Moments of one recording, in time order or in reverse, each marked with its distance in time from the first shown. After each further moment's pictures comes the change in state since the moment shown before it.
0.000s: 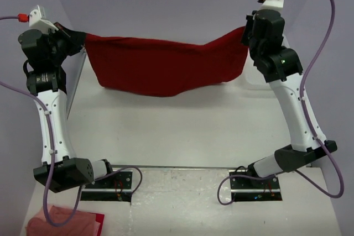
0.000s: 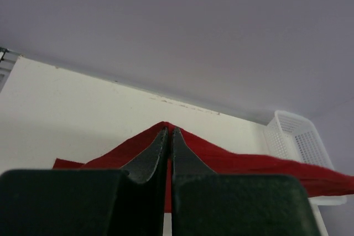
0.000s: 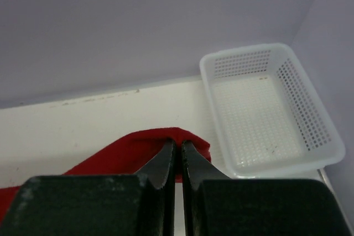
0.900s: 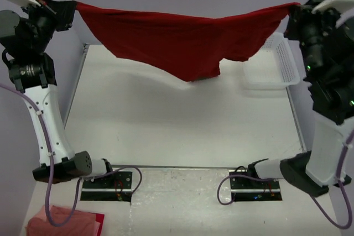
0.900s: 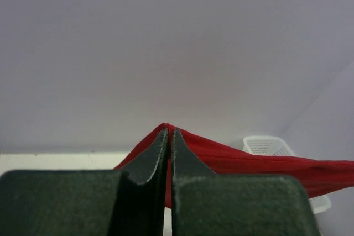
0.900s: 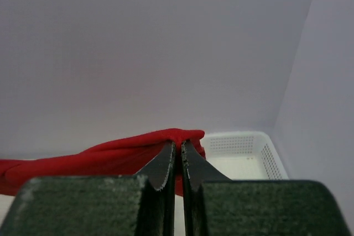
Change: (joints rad) left arm -0.001 0.153 0.387 0.030 0.102 -0.010; right arm -0.113 -0.039 0.442 -0.130 -0.167 -0.171
